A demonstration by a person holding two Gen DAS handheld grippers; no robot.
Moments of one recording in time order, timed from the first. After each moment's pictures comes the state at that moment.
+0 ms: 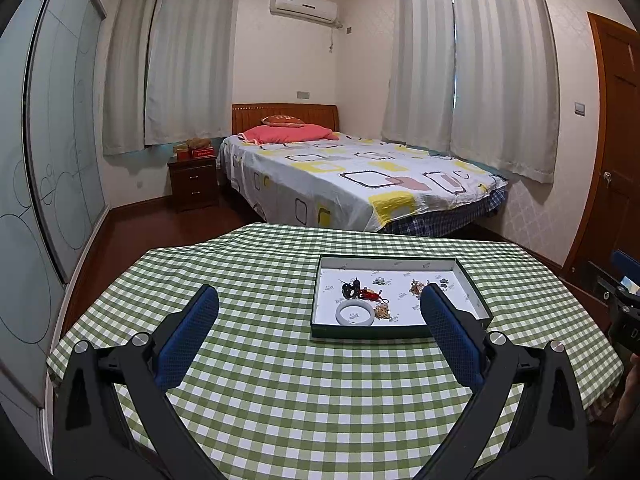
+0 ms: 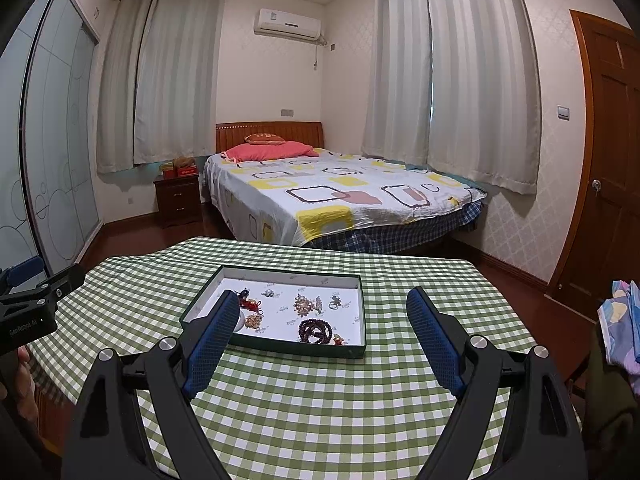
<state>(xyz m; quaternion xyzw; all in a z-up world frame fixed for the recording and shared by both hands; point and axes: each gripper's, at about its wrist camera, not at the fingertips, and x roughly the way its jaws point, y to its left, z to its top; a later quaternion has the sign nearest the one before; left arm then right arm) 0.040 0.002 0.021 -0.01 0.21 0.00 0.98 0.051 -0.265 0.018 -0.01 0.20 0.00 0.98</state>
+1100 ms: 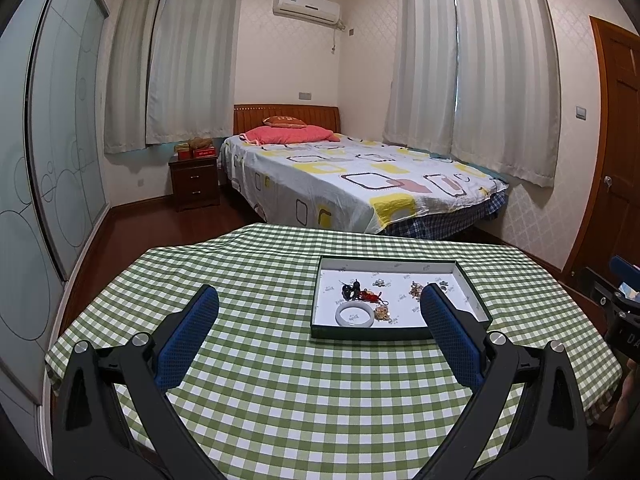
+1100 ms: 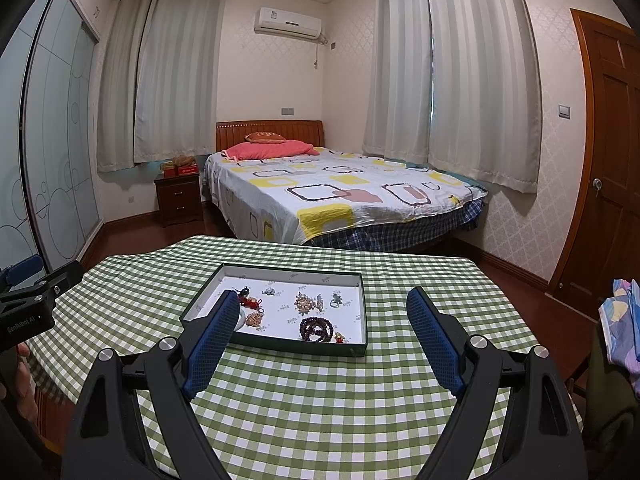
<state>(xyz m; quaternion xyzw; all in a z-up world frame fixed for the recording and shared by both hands) 0.040 0.003 0.021 -0.02 0.21 0.00 0.98 0.053 -0.261 0.018 -0.01 0.20 0.00 0.98</state>
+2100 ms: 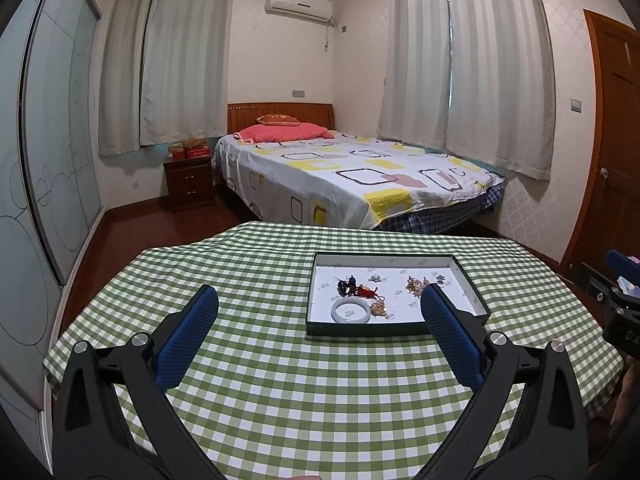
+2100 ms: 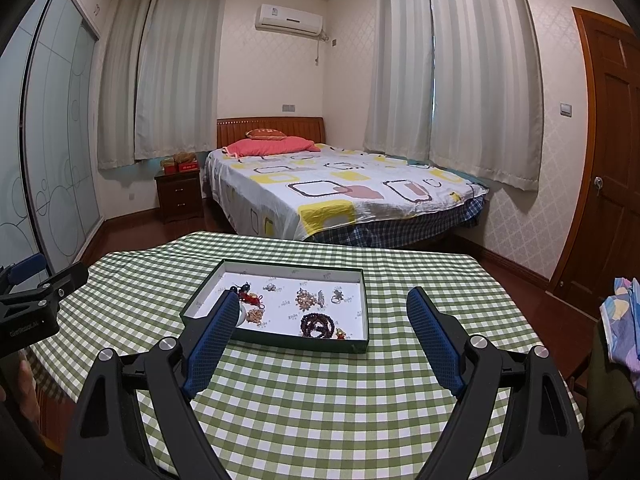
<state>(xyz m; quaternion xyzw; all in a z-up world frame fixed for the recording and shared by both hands) 0.042 -0.002 0.016 -0.01 0.21 -0.01 0.98 0.053 -0.259 0.012 -0.01 0.21 0.00 0.98</state>
